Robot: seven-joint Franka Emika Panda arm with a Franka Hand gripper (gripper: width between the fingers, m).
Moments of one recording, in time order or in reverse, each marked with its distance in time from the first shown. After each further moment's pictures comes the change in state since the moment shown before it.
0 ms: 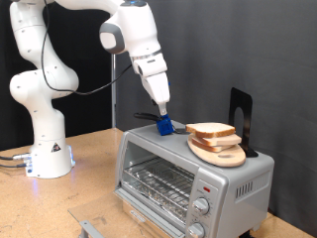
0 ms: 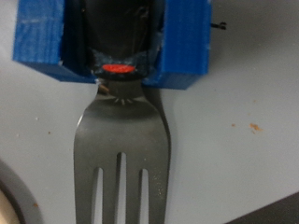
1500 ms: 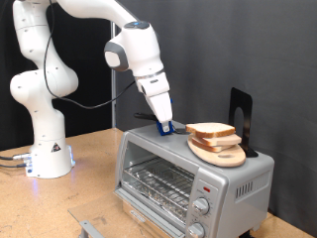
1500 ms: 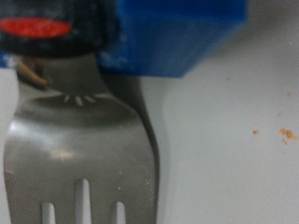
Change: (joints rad) arm 0.031 0.078 0.005 -0.049 0.074 0.121 -0.029
